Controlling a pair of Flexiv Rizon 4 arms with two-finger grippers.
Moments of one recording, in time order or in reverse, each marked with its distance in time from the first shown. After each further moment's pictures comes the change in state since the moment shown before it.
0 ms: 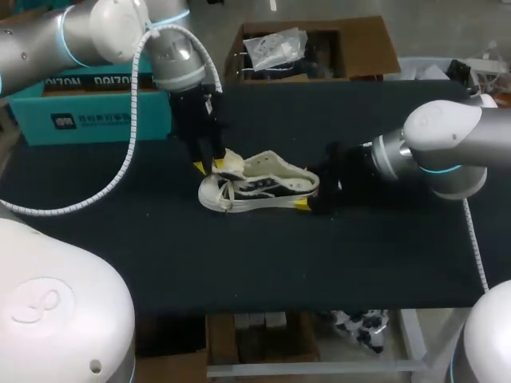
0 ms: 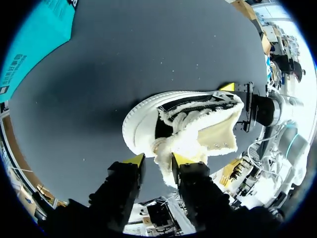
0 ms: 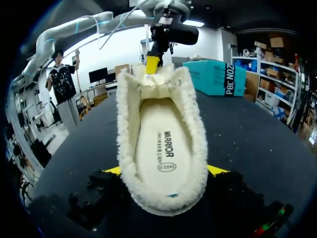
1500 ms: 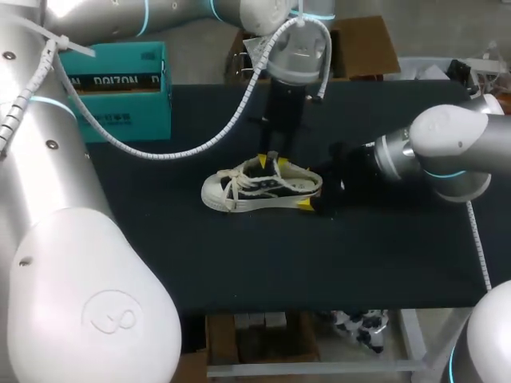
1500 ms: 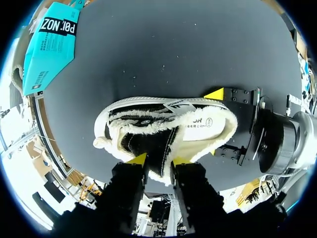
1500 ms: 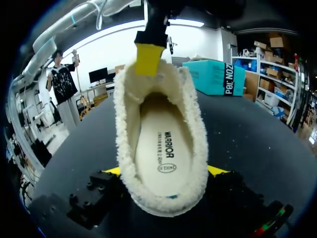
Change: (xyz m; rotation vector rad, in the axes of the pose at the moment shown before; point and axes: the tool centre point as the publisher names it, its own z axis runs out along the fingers) left arm 0.113 -0.027 0.022 -0.038 -0.436 -0.196; right arm 0.000 -0.002 -0.005 0.000 0.000 0.000
